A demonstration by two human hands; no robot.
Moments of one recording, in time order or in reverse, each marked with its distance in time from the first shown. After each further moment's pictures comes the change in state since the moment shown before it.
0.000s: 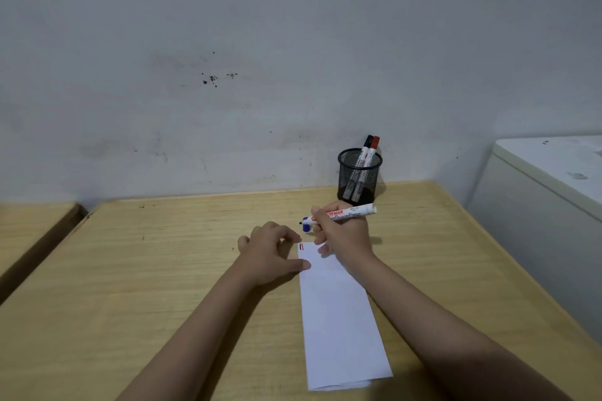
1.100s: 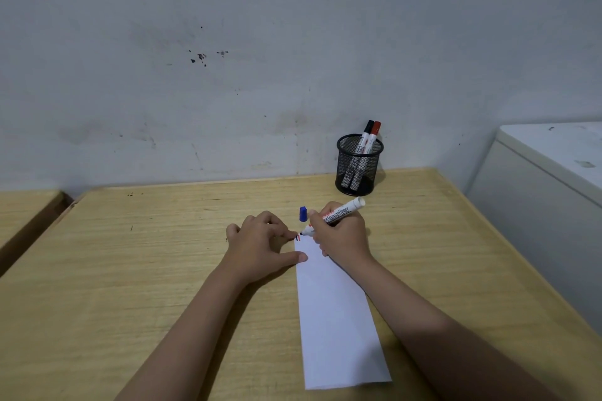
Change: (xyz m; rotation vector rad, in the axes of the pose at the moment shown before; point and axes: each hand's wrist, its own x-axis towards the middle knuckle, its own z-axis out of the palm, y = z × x) left_hand -0.003 -0.005 0.003 0.076 0.072 0.065; right_hand 0.001 0.022 0.000 -0.176 0.047 -0.074
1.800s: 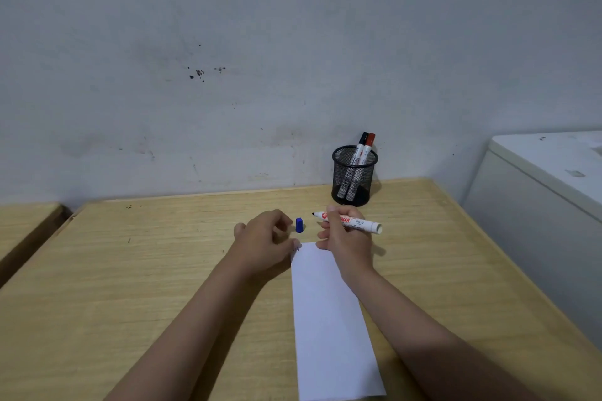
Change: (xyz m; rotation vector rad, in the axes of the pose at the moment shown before) left_hand 0.022 0.013 -0.005 -0.169 0.000 -0.074; right_hand 0.002 -0.006 -0.005 0.355 0.156 0.112
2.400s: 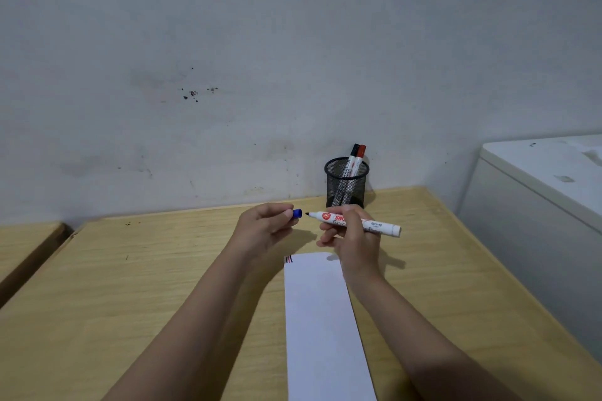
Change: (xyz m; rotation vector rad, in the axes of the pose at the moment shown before) left_hand 0.020 0.030 -0.013 -1.082 -0.031 -0.222; right_hand -0.007 -0.033 -0.015 0.266 -0.084 -0.131
